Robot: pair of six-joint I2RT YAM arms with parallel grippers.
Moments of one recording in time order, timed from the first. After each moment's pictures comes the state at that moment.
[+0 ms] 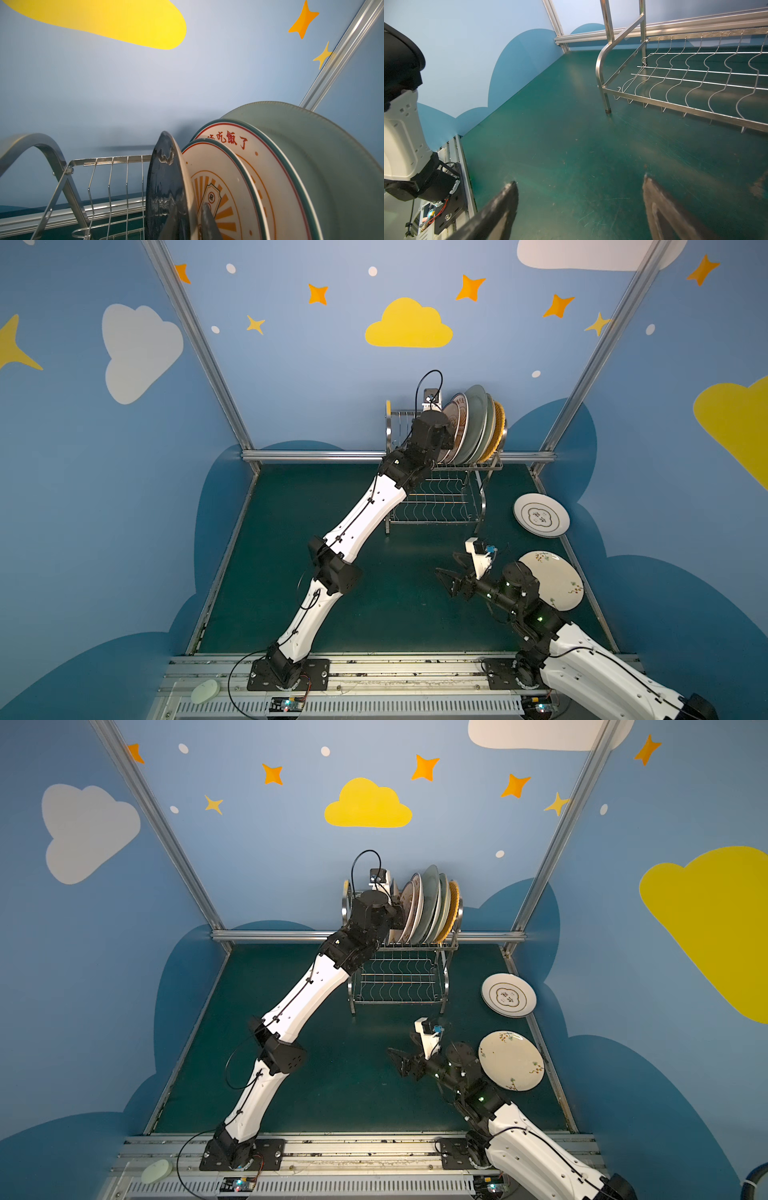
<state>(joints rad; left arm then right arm) -0.73 2.37 2.78 -0.50 -0.44 -0.27 0.67 0.69 0.31 0.14 -0.24 0.28</state>
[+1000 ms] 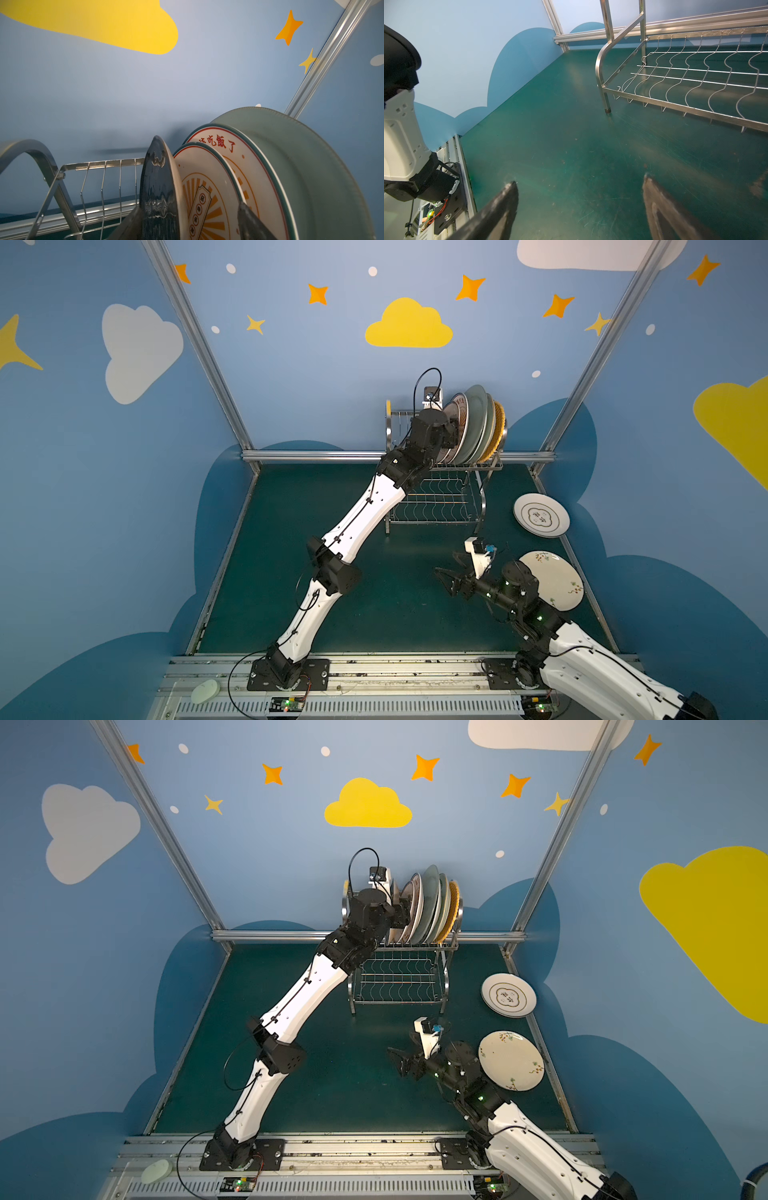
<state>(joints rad) -0.73 2.35 2.78 -0.50 -0.39 -0.28 0.67 0.69 0.31 0.14 -0.23 0.28</state>
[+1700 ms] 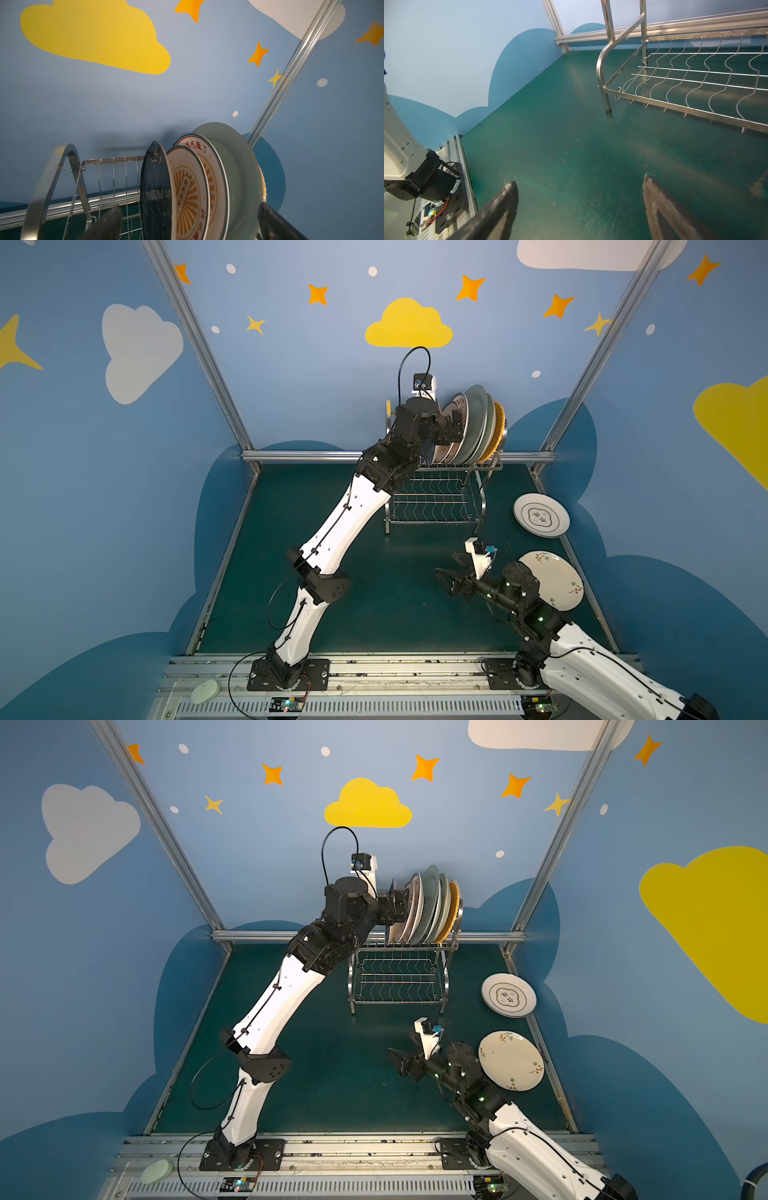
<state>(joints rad) -0.77 2.17 2.77 -0.70 -0.35 -0.34 0.68 0.68 0.31 0.13 -0.23 0.28</state>
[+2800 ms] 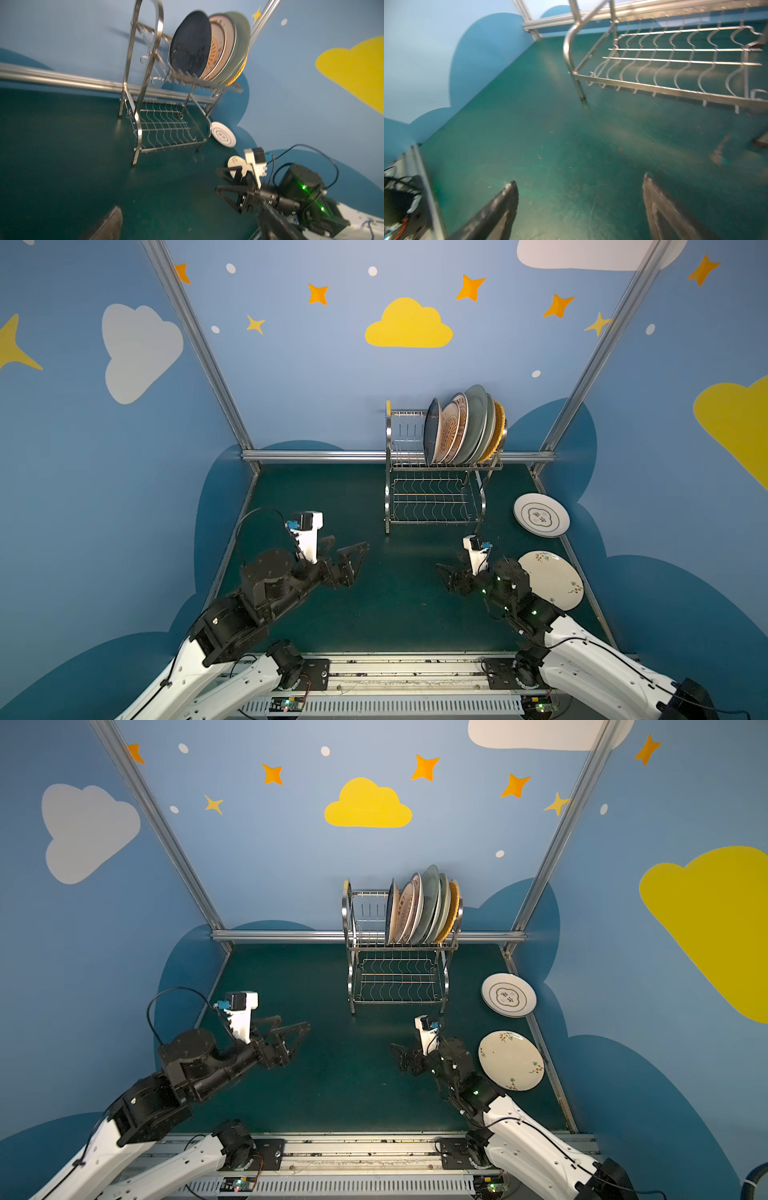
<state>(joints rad) -0.77 0.56 0.90 -0.61 -0.10 -0.54 0.68 0.79 0.35 0.06 -0.07 0.31</state>
